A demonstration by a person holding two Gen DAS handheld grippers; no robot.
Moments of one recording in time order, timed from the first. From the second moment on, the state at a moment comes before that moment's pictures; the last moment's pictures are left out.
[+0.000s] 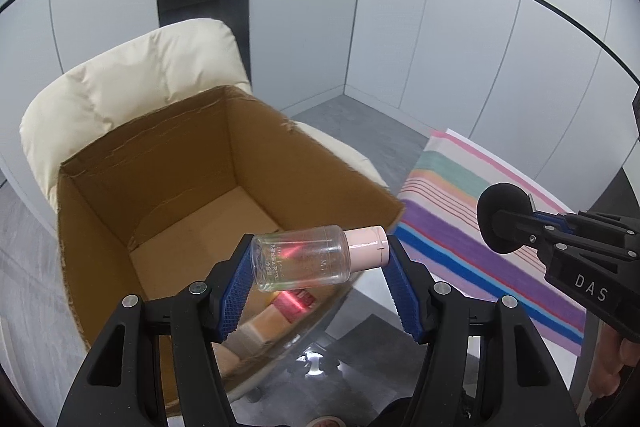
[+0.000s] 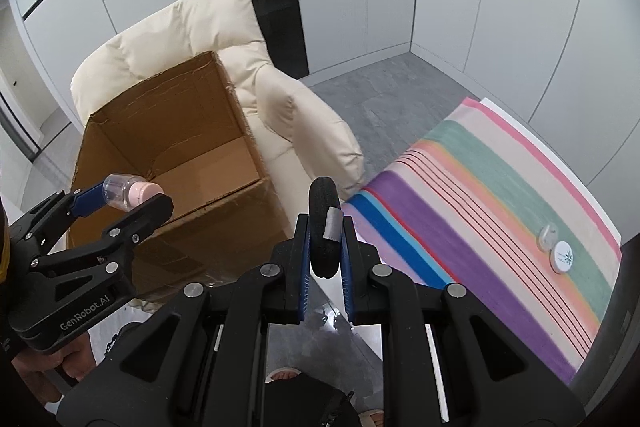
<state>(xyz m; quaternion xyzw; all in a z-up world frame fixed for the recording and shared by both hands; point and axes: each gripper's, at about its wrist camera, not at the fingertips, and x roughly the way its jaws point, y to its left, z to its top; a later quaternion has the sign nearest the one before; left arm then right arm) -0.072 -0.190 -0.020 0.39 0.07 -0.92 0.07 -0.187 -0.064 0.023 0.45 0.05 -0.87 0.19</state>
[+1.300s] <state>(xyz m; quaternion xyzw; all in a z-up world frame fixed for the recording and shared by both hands) 0.002 -0.313 -0.013 0.36 0.12 -0.90 0.22 -0.173 -0.211 0.023 0.43 0.10 -0.84 0.31</state>
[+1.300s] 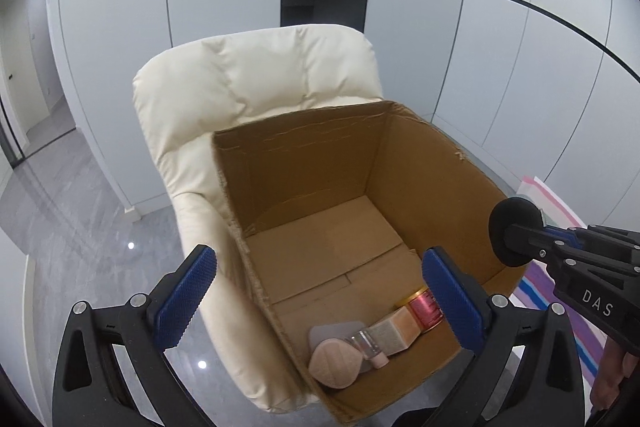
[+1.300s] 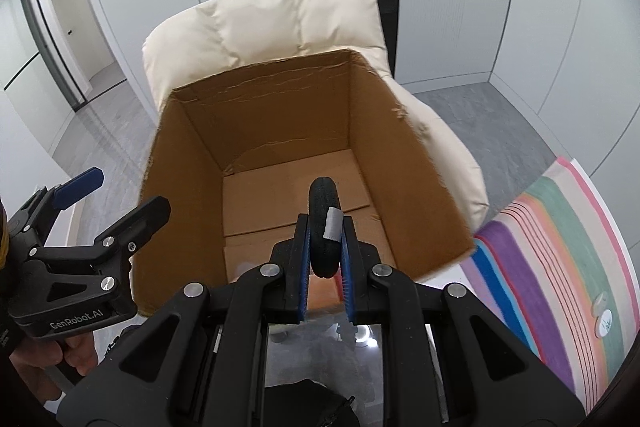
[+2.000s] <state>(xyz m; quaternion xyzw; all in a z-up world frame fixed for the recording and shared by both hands) -0.003 -0.310 -0.014 0.36 0.12 -0.90 0.22 -0.179 -0.202 0.024 0.43 0.08 -0.85 0.28</state>
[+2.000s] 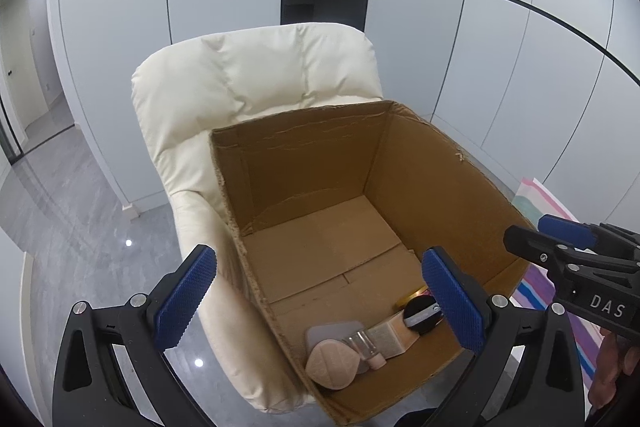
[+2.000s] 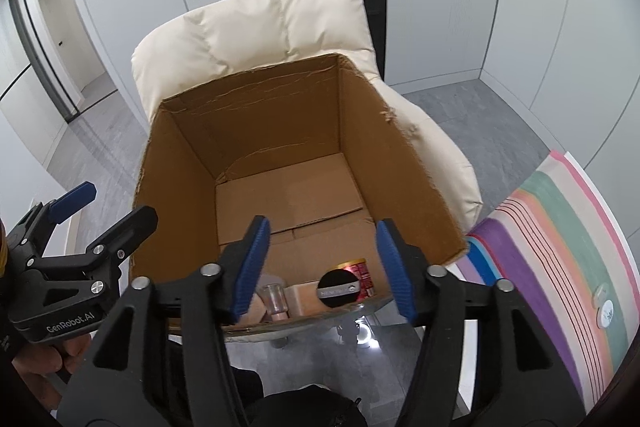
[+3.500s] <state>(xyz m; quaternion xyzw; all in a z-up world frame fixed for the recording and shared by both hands) -0.068 -0.197 -0.009 0.36 0.07 -0.92 0.13 -0.190 -0.059 0.025 0.43 0.06 -0.89 0.16</state>
